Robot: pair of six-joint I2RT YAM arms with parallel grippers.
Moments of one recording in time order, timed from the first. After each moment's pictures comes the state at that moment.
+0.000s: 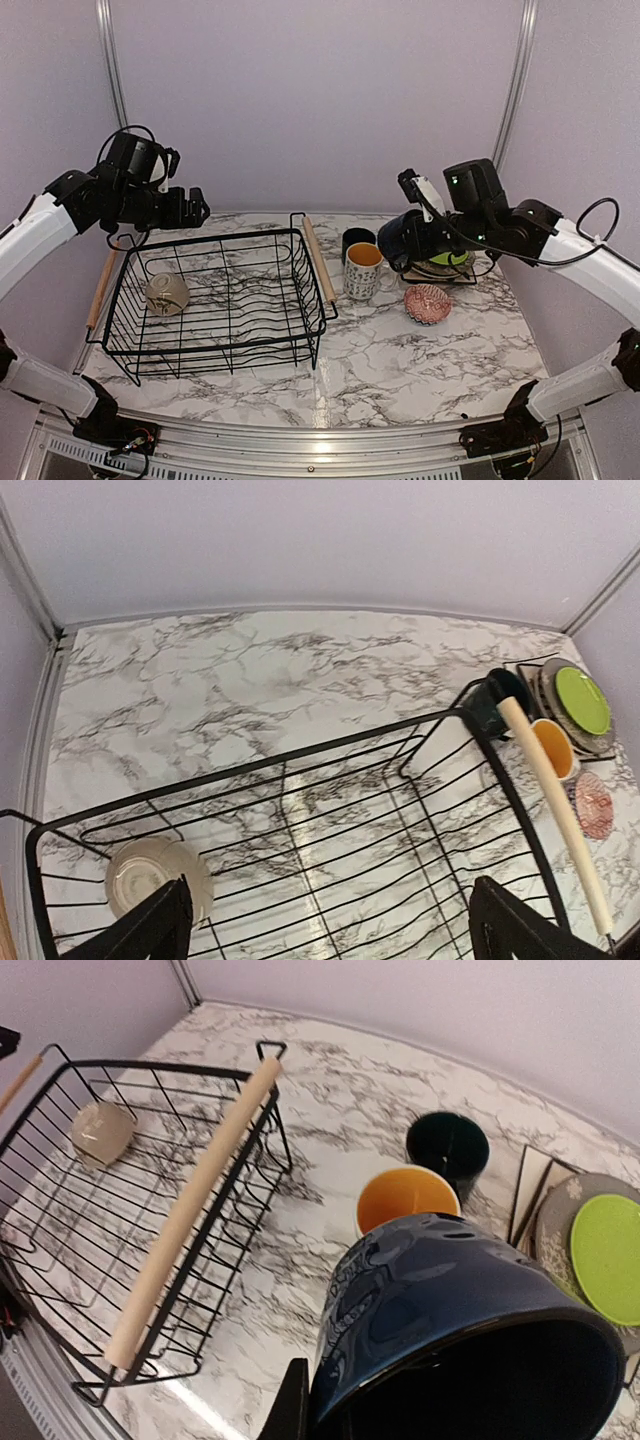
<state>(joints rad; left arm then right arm) -0.53 1.26 1.39 -0.76 -0.15 -0.38 0.72 1.24 1.26 -0.54 -0.05 0.21</state>
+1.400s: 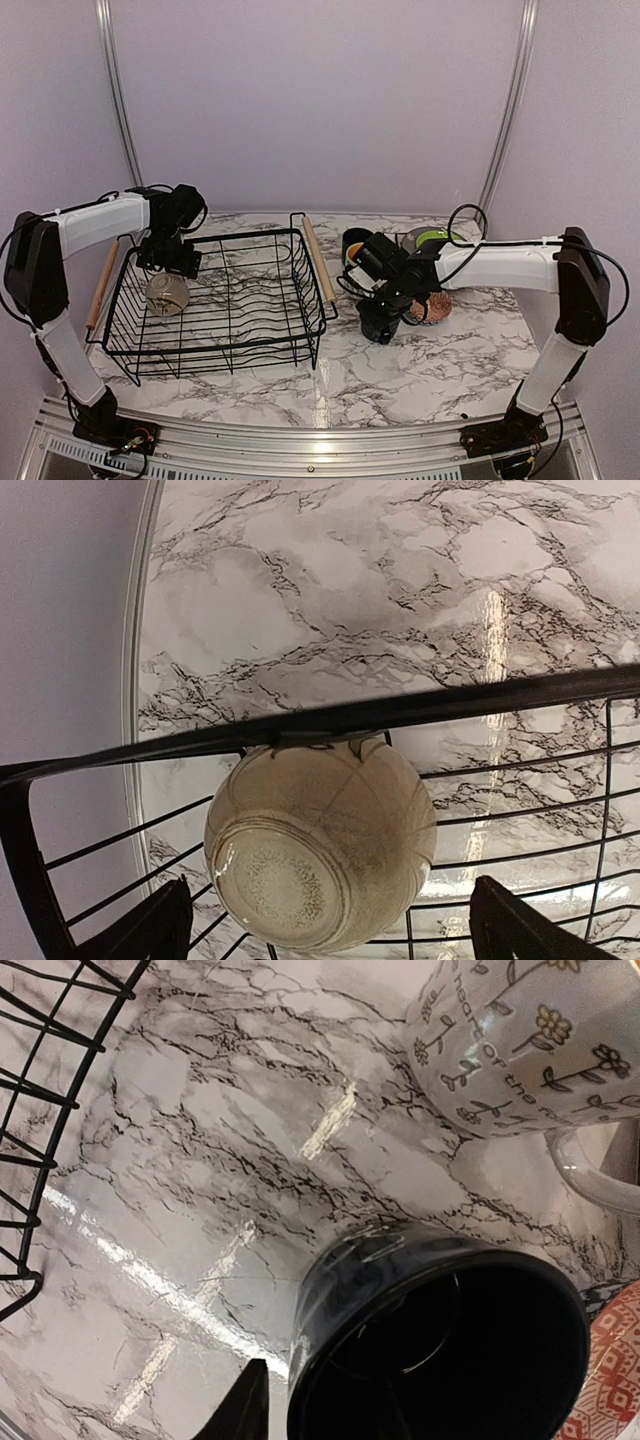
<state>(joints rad) -0.37 1.73 1.39 -1.01 -0.42 -0.33 0.85 1.71 1.19 -0.66 0.12 0.16</state>
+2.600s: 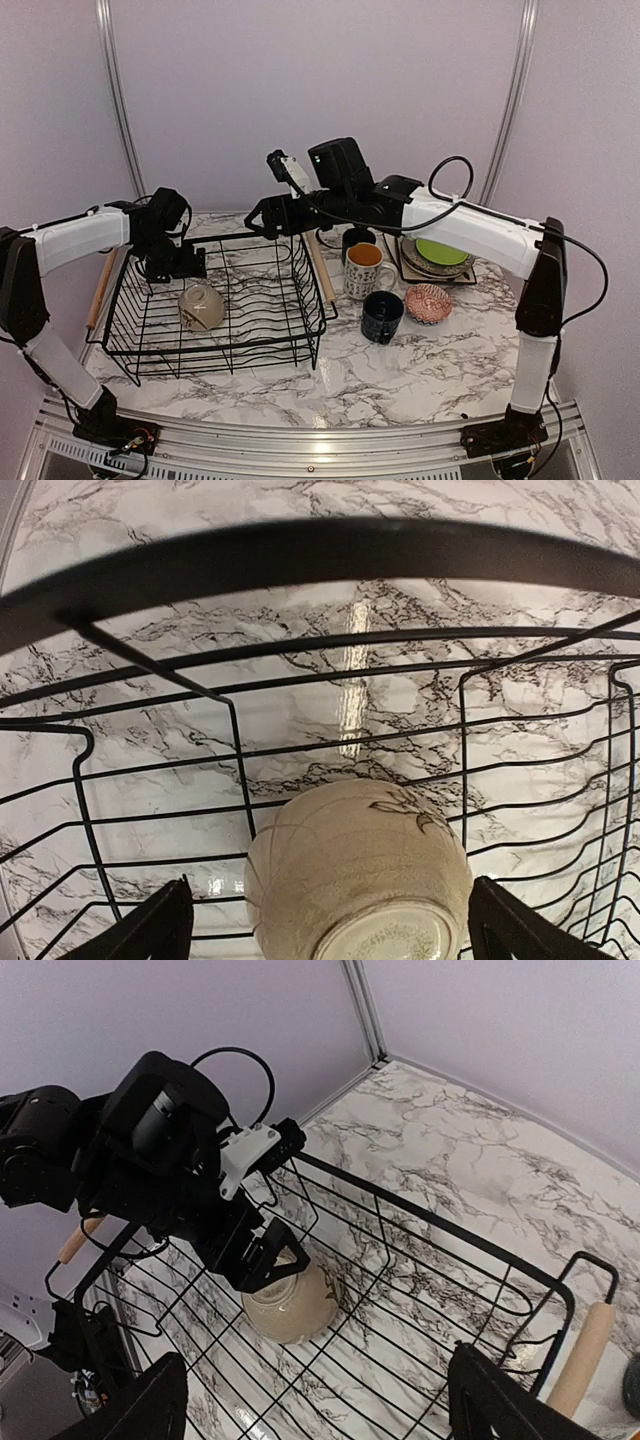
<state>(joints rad) -0.33 1.61 1.19 -0.78 -0.07 -0.43 0.92 1.89 1.85 -0.37 -0.18 0.30</state>
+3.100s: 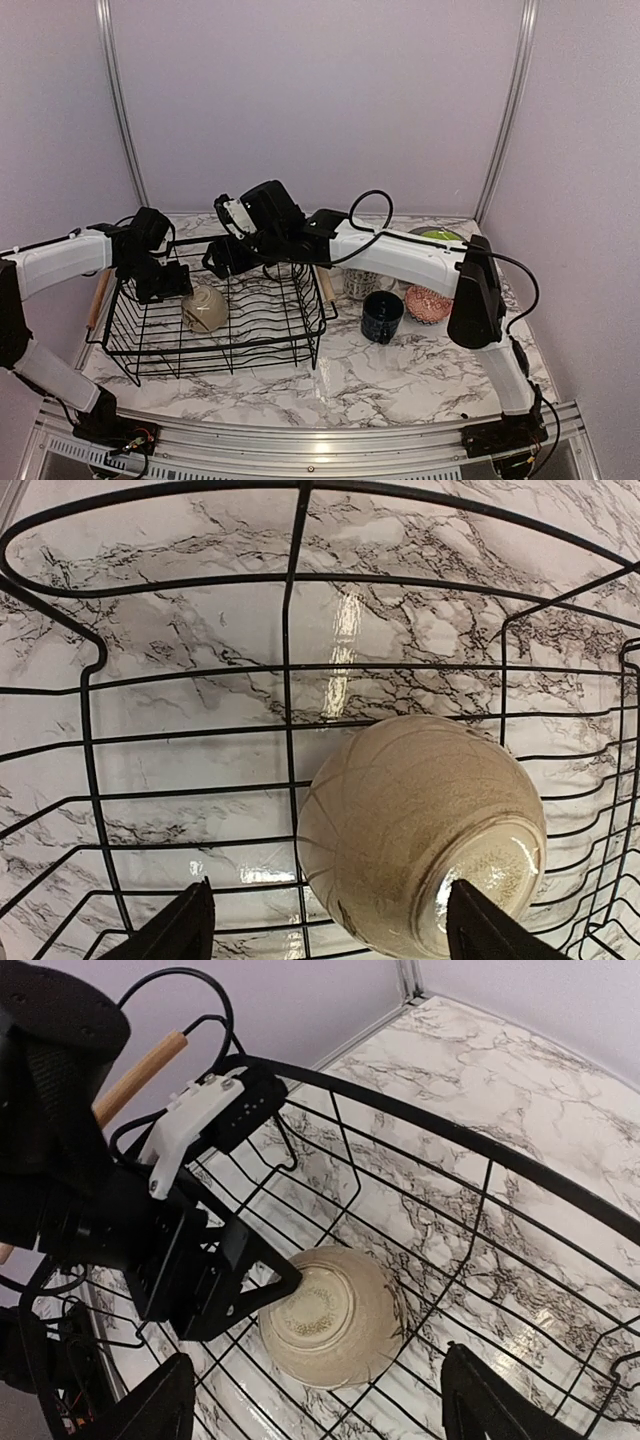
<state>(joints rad) -0.29 1.43 0.99 -0.73 -0.02 -0.48 1.05 2.28 2.17 -0.41 -0.12 0.34</state>
